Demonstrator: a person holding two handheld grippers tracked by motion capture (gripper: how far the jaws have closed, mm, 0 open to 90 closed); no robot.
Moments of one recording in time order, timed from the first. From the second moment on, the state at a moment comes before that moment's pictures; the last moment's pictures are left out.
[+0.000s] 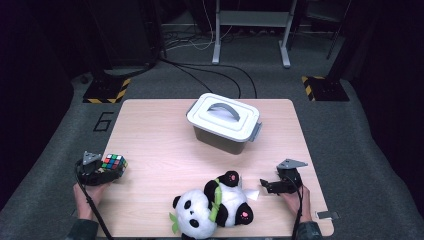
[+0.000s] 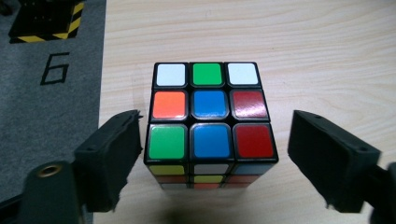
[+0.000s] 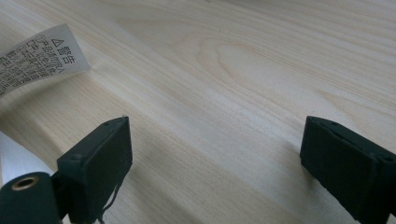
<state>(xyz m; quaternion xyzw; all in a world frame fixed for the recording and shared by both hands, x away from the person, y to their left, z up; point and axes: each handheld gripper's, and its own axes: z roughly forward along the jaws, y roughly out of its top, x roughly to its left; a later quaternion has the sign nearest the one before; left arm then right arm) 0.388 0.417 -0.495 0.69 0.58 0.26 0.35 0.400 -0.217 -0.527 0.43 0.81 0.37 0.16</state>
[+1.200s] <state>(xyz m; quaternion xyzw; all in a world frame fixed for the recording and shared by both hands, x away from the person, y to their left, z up) 0.342 0.330 -0.456 0.77 0.45 0.21 0.40 0.355 -0.181 -0.461 0.40 0.81 0.40 0.16</state>
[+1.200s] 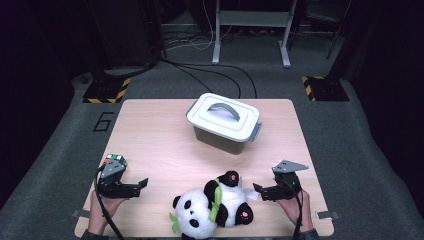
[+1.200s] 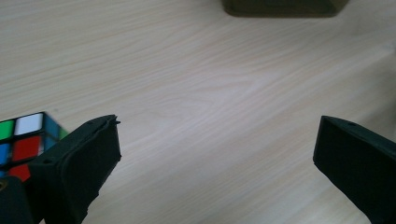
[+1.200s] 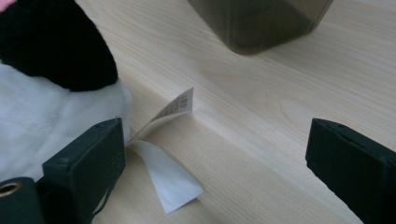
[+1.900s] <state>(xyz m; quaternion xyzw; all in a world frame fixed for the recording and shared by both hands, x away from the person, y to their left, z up) 0.332 0.268 -0.460 0.82 0.36 0.12 0.43 0.343 -0.145 -0.436 0.35 0.82 0.43 0.15</state>
